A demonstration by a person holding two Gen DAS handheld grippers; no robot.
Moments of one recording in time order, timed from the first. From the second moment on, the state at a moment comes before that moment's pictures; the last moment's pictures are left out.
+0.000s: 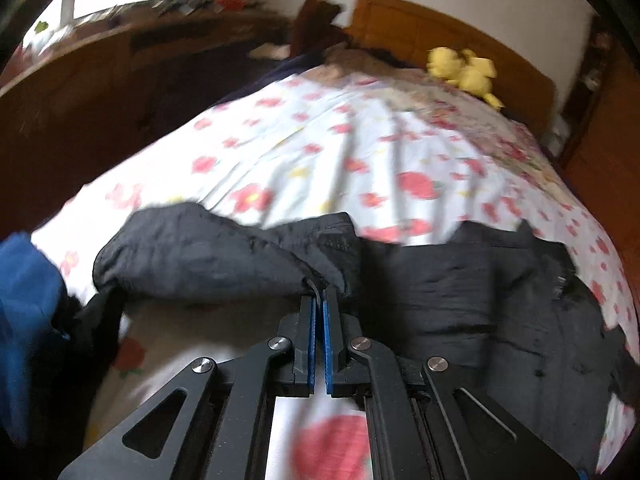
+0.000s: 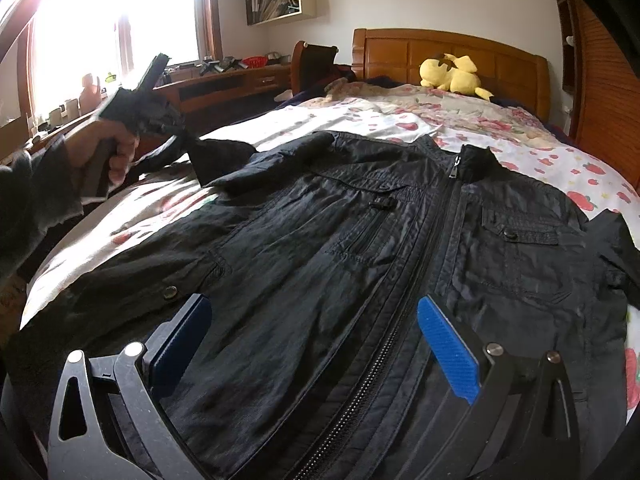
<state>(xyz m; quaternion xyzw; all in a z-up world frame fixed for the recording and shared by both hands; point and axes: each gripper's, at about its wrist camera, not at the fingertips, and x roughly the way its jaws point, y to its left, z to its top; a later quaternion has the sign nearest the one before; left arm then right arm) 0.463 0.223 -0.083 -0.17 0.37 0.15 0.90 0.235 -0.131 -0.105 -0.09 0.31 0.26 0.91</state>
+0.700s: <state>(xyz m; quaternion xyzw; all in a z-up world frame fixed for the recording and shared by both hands) 0.383 0.013 -0.011 0.03 0.36 0.00 0.93 0.225 -0.204 -0.020 -0.03 0.24 0.20 0.95</state>
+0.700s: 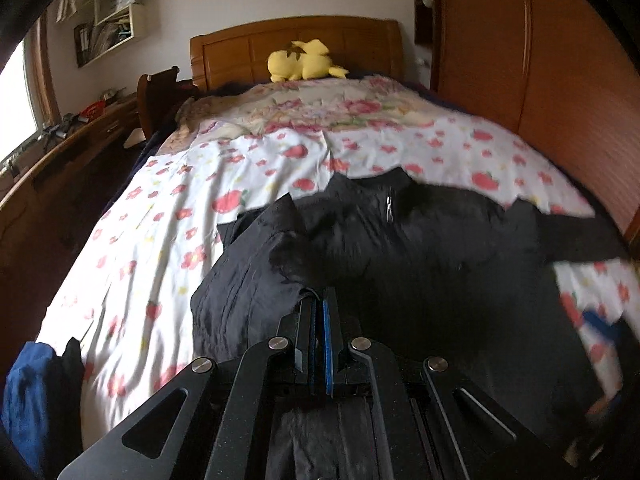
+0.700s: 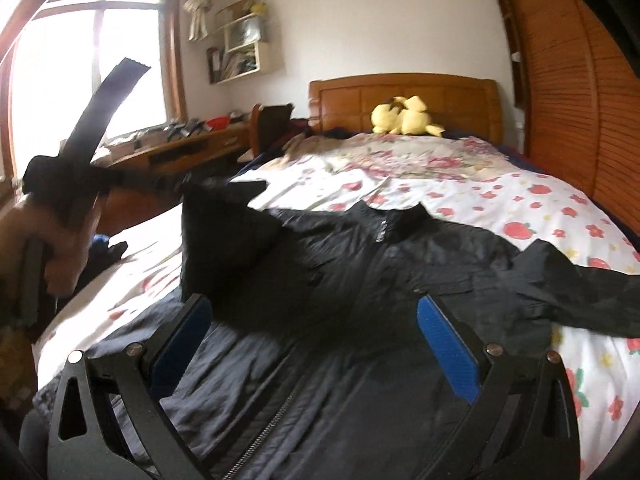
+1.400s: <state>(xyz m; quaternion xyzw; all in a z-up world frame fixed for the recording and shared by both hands) 0.284 0.036 -0.024 -0.02 0.29 -0.02 0.96 0.224 -0.206 -0.031 0.02 0.29 0.21 0.93</state>
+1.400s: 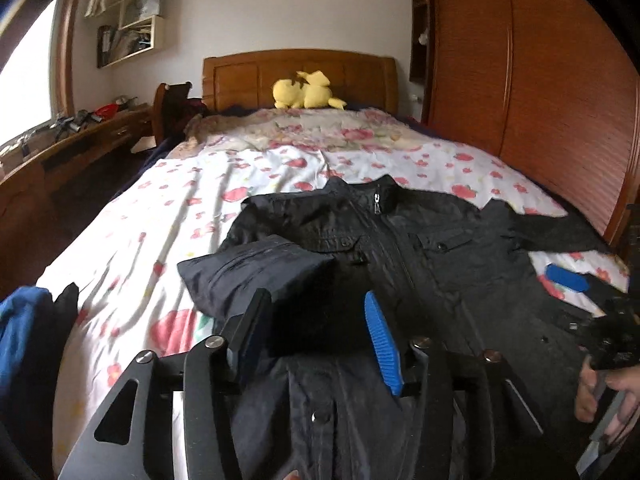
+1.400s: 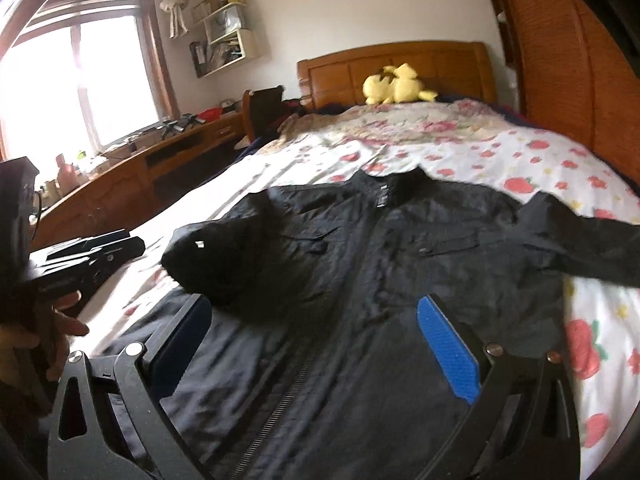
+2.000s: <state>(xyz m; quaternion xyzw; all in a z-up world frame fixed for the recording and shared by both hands) 0.173 0.128 -0.012 -0.08 0.24 0.07 0.97 0.267 -0.026 -0.020 -0.08 0.31 0.35 0.88</state>
